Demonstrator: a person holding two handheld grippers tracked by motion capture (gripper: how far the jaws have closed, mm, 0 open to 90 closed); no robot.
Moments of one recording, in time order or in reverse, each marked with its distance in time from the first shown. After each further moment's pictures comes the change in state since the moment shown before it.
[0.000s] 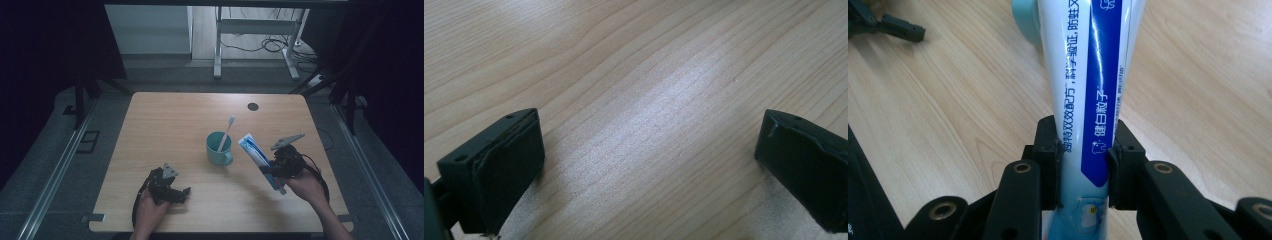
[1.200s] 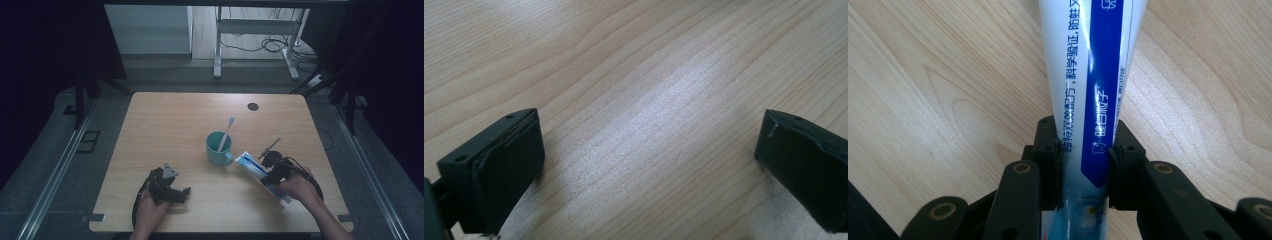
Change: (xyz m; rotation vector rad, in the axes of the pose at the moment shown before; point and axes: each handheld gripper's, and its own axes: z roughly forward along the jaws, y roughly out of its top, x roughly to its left) left arm -0.001 0.000 0.000 -0.001 0.000 -0.007; right arm -0.001 -0.004 0.046 0.368 -0.040 -0.003
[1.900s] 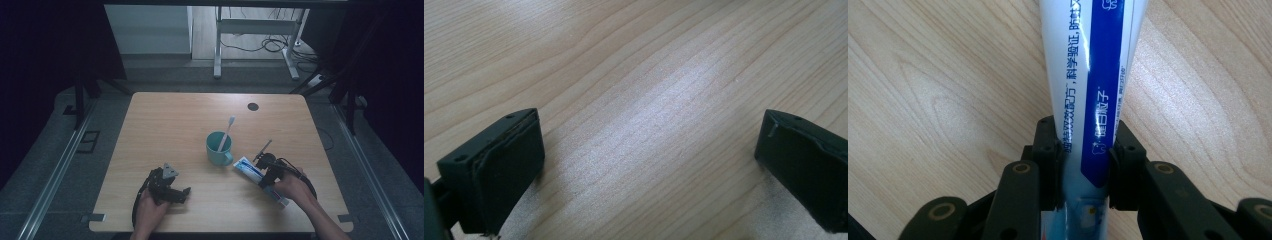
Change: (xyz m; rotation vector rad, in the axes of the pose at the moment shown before) left arm 0.000 0.000 0.000 0.000 0.000 0.000; right arm 0.000 0.009 0.025 0.111 0.010 0.005
